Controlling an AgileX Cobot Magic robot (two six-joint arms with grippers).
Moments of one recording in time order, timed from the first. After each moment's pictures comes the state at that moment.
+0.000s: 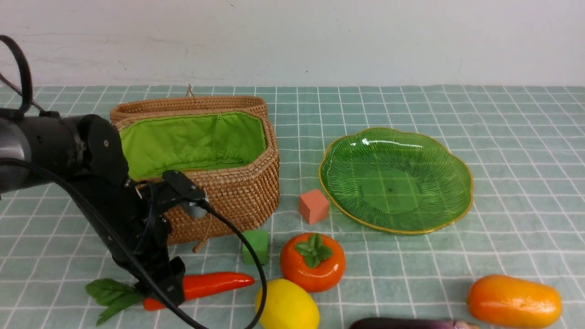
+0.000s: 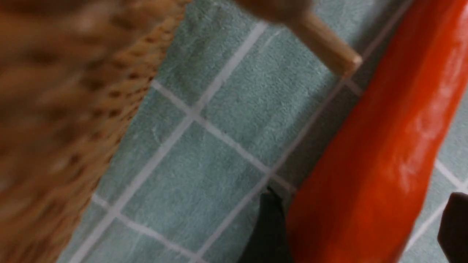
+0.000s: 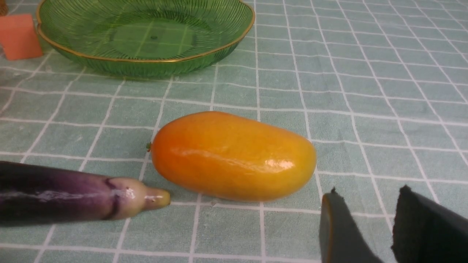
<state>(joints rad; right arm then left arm) -0.06 -0.01 0.02 0.15 0.39 -0.23 -0.20 1.80 -1.11 -0.24 0.89 0.78</state>
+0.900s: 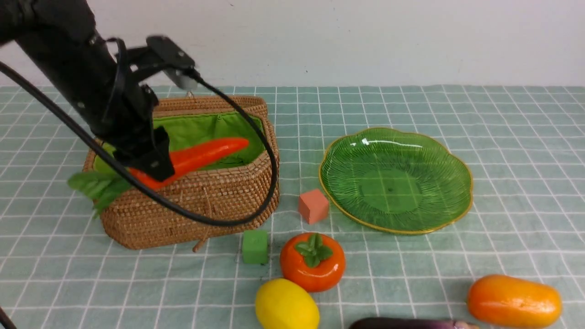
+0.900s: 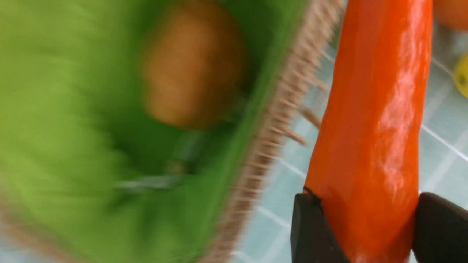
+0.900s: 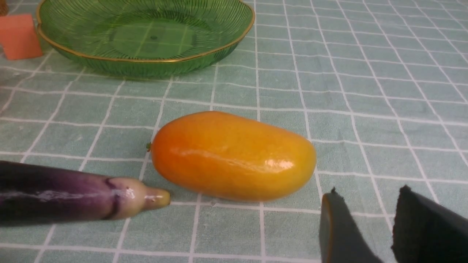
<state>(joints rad) -0.06 -0.01 0.02 0.15 0.39 -0.23 -0.20 1.70 -1.64 -0.14 1.23 0.76</state>
